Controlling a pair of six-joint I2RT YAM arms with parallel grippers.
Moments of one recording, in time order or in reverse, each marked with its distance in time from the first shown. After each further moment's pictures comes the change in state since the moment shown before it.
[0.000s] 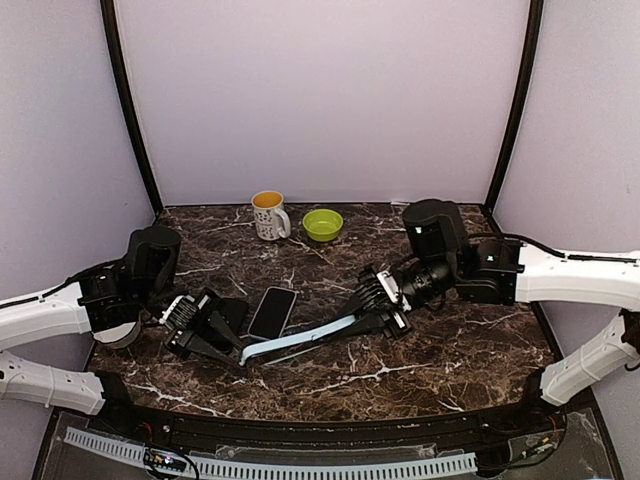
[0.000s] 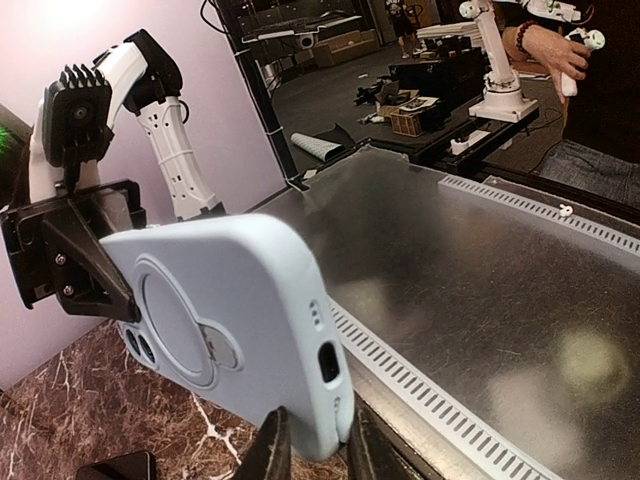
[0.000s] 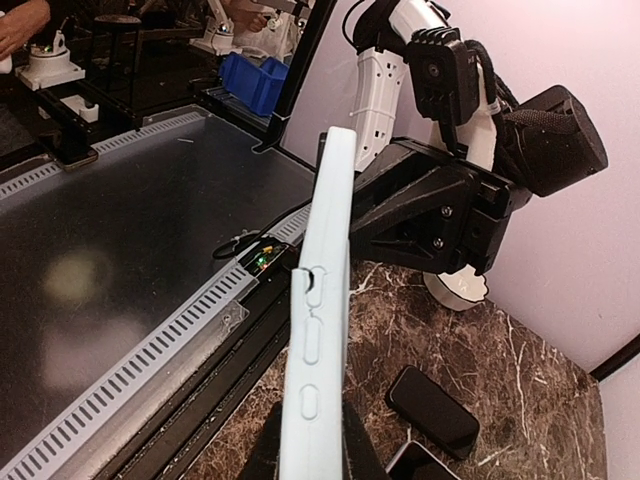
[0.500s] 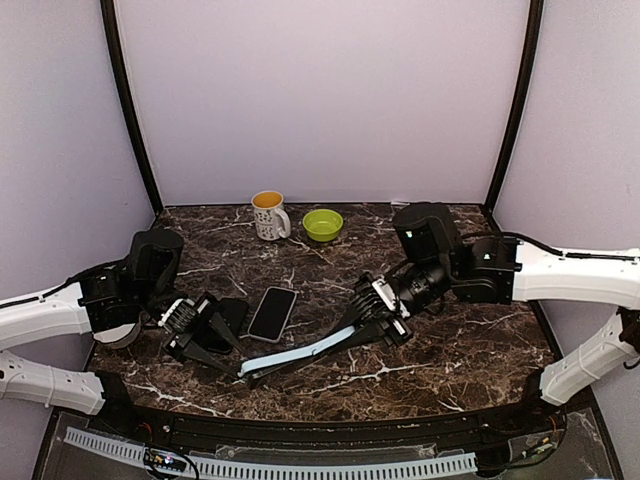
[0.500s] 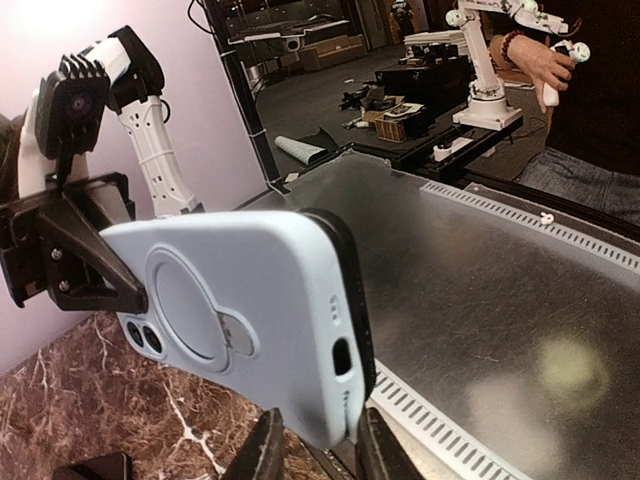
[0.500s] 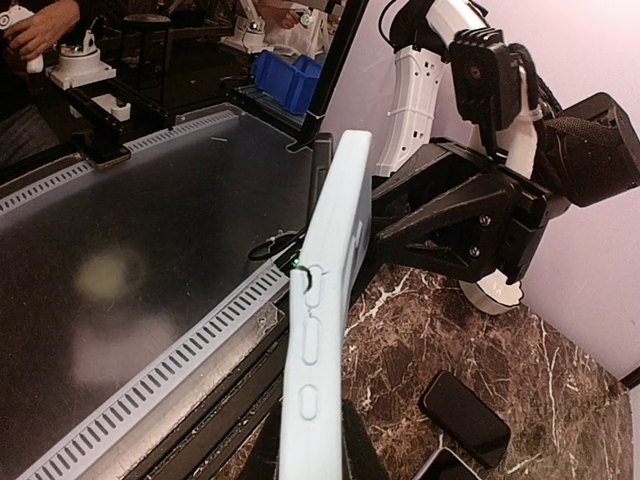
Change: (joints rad) left arm -0.010 0.003 0.001 -0.041 0.029 0.013; right arm 0.026 0.026 0.046 -0.110 -0.035 -0.033
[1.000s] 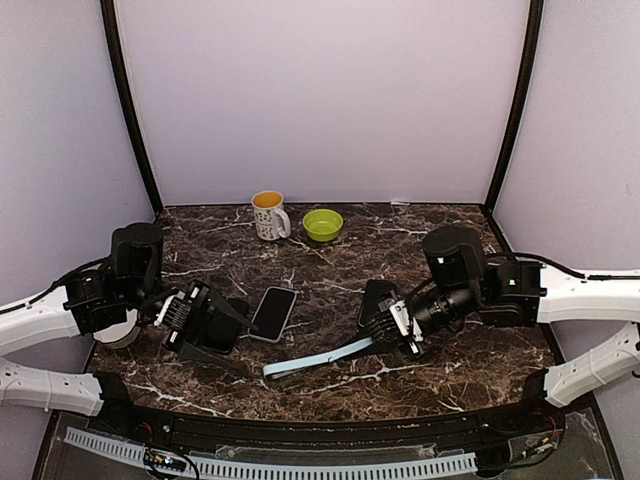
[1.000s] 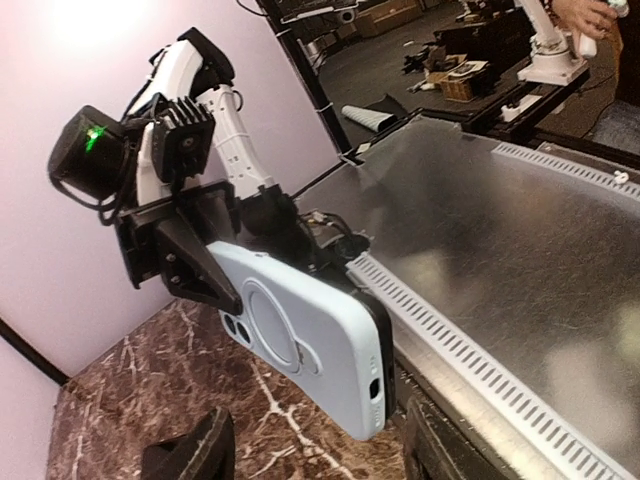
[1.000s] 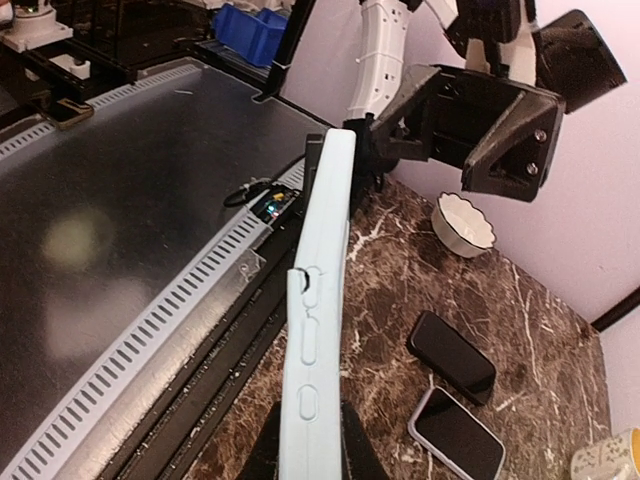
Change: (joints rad) left arm 0.006 -0.076 0.000 0.031 -0.149 0.028; right arm 0.024 -0.153 -0.185 0.060 0.205 0.024
